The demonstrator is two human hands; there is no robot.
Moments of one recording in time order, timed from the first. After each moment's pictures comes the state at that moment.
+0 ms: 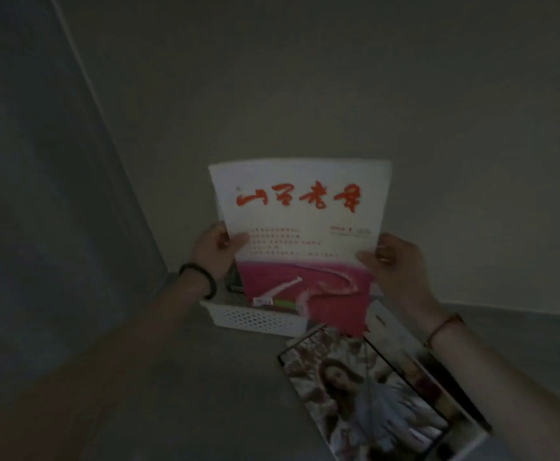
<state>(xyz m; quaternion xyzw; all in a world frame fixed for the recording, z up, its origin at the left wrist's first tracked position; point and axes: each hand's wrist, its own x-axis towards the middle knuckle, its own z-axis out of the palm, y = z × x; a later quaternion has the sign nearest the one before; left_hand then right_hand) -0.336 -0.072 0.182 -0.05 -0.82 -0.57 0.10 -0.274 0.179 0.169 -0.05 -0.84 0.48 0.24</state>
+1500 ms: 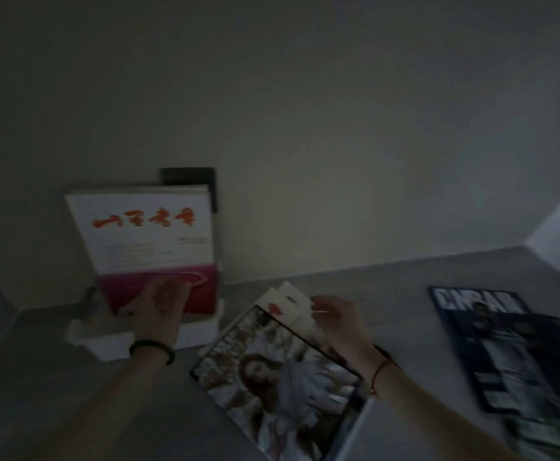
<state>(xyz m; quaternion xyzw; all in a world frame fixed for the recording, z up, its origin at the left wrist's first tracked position) -0.331 -0.010 0.085 0.02 -0.76 -0.65 0.02 -0.221 0.229 0.047 -0.23 -0.81 0.53 0.12</state>
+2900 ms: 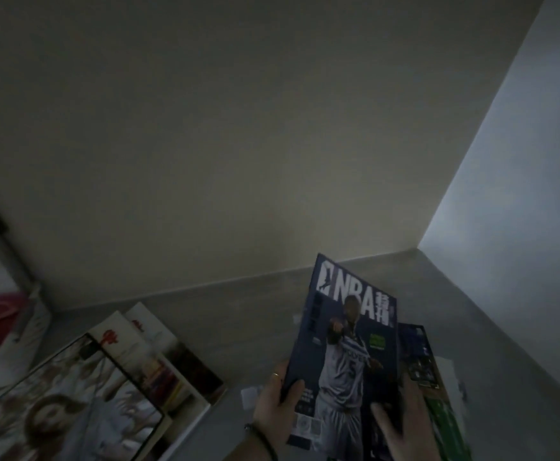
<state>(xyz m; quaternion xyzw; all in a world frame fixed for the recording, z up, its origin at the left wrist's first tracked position) -0.098 0.376 0.007 -0.13 -0.73 -0.58 -0.35 0.033 0.521 0.012 -0.48 -0.77 0.42 0.08</state>
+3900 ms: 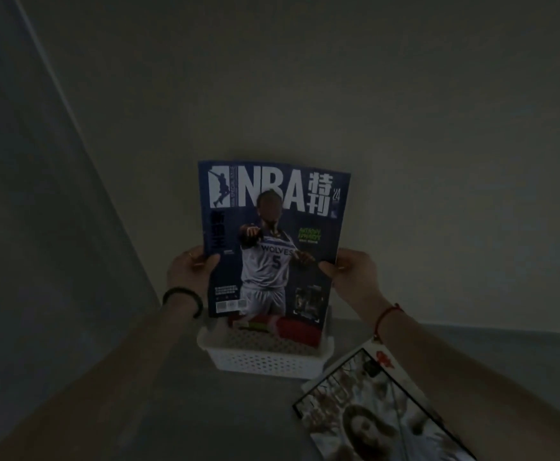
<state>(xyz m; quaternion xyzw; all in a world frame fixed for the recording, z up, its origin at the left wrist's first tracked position) -0.425 -0.114 0.149 0.07 -0.84 -0.52 0.14 -0.384 0.118 0.137 -0.10 -0.82 0.54 0.18</state>
